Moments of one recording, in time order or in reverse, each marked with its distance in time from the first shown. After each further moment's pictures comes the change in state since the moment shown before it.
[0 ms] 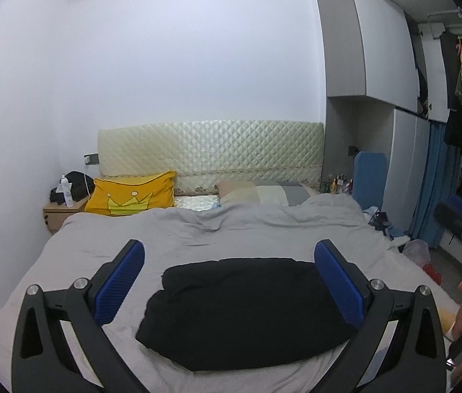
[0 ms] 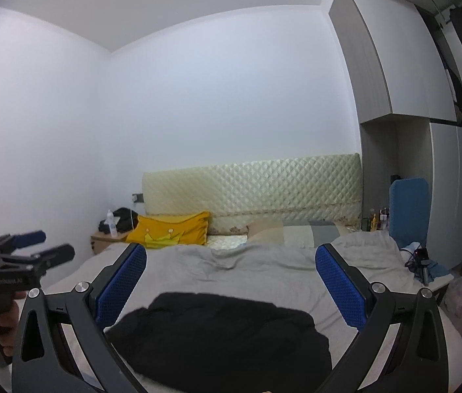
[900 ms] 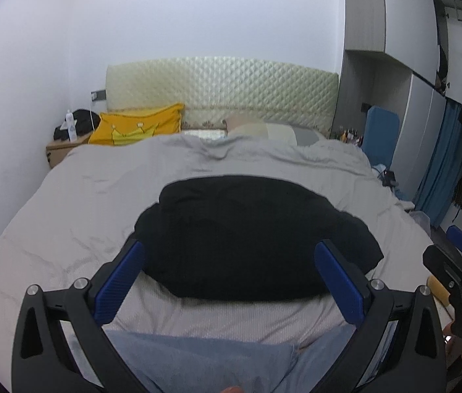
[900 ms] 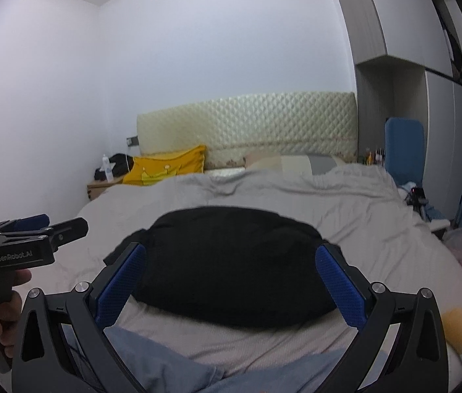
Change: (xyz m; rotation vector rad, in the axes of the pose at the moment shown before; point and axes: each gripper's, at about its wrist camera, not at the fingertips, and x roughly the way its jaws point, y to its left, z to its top) left arm 0.013 -0.007 -0.100 -0.074 0.248 0.038; right arm -0.009 0.028 -0.118 0.041 0.250 -0.021
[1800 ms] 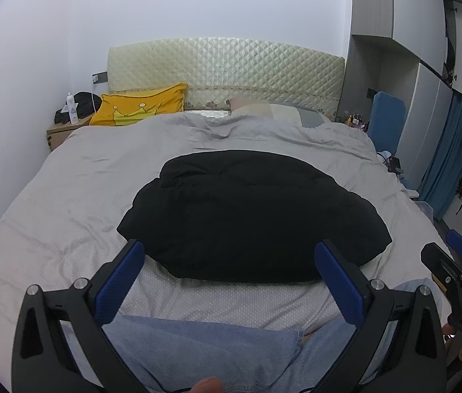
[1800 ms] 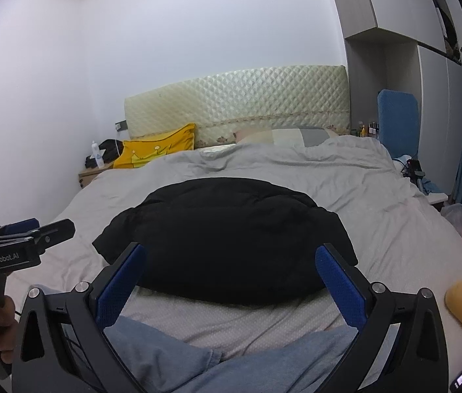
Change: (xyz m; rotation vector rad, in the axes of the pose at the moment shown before) left arm 0.013 0.008 -0.013 -0.012 0.068 0.012; right arm 0.016 -0.013 -0.019 0.052 0.078 -0.023
